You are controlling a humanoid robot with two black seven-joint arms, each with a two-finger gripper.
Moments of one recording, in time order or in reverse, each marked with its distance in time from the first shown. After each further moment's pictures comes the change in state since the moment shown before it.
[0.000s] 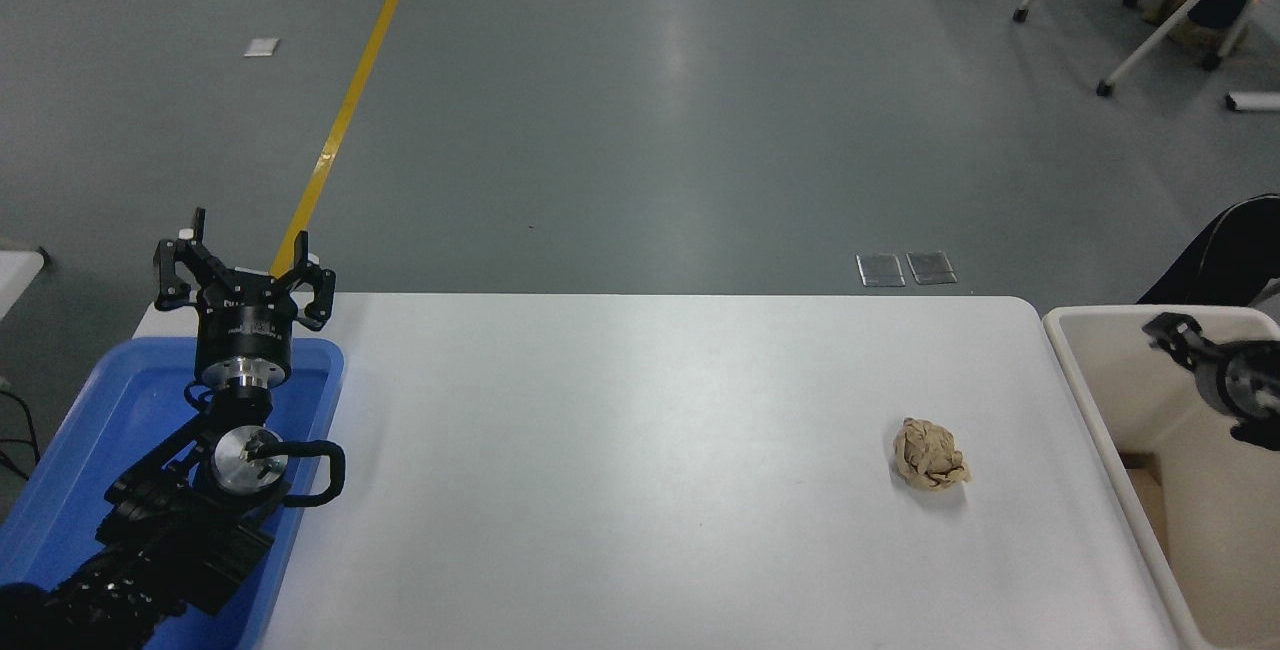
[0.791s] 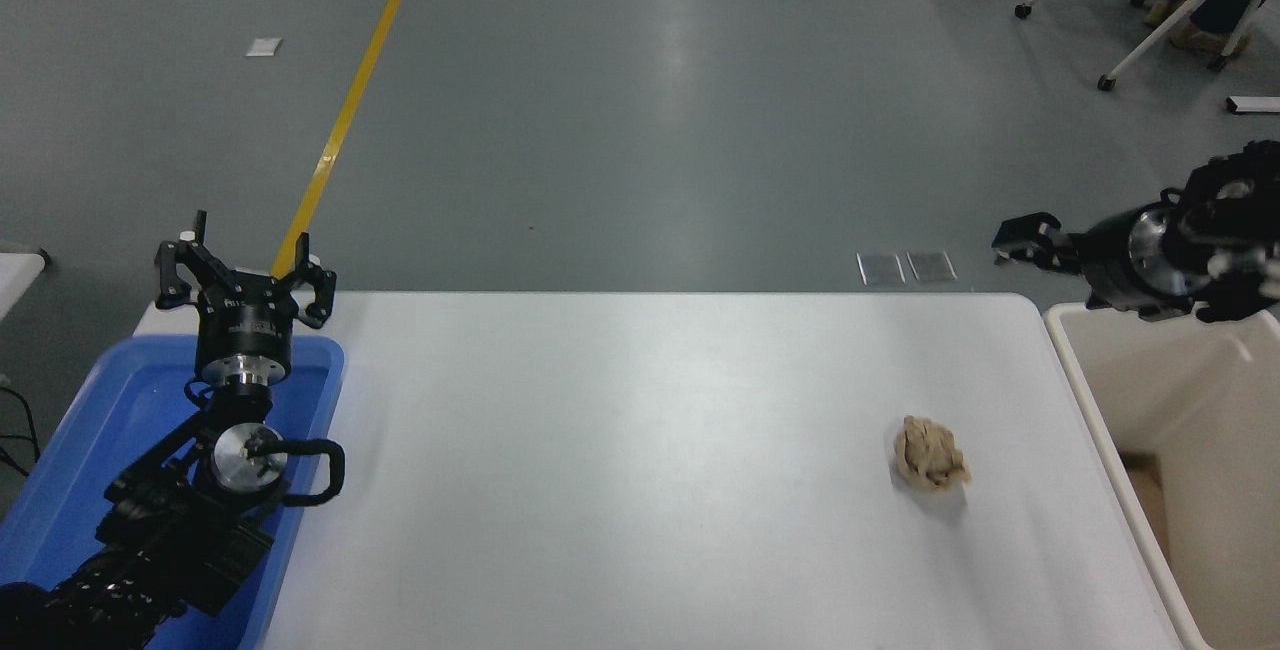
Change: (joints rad) left arm 0.000 -0.001 0.000 -0.001 0.004 -0.002 0.002; right arm 0.871 -0.051 -0.389 0.751 -0.034 0.345 0.005
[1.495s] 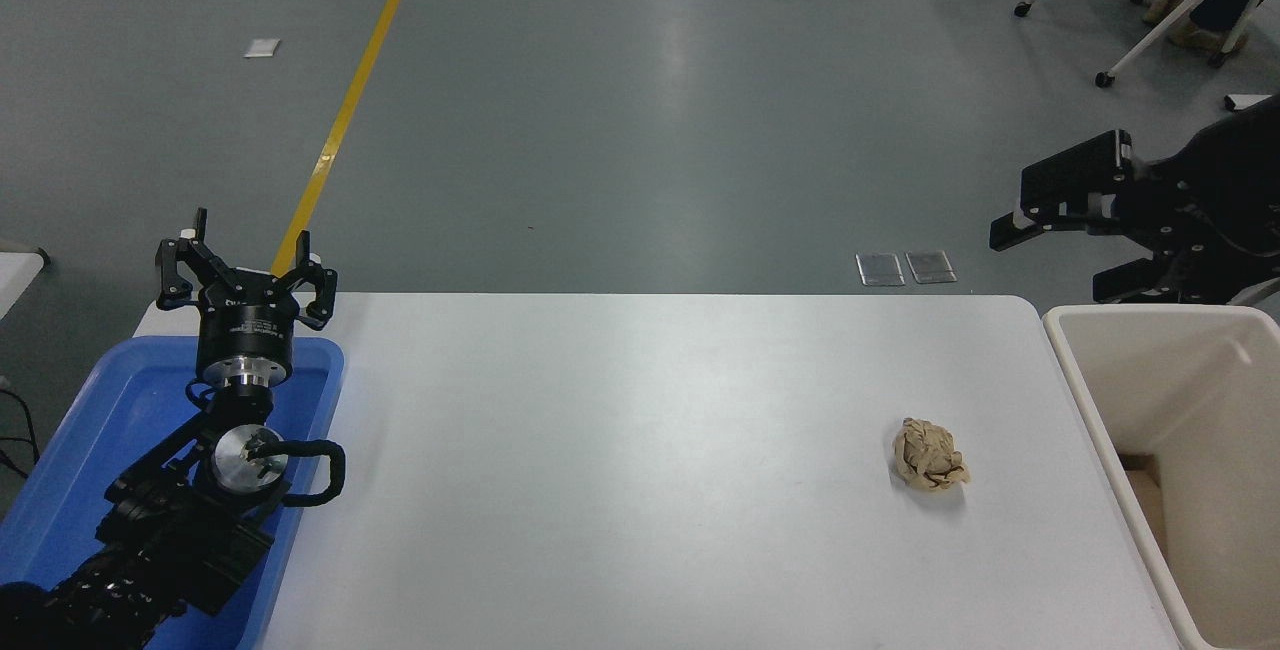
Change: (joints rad) left arm 0.000 0.001 0.000 0.000 0.000 0.000 0.000; right arm 0.366 -0.199 -0.031 0.093 -0.005 0.398 -0.009
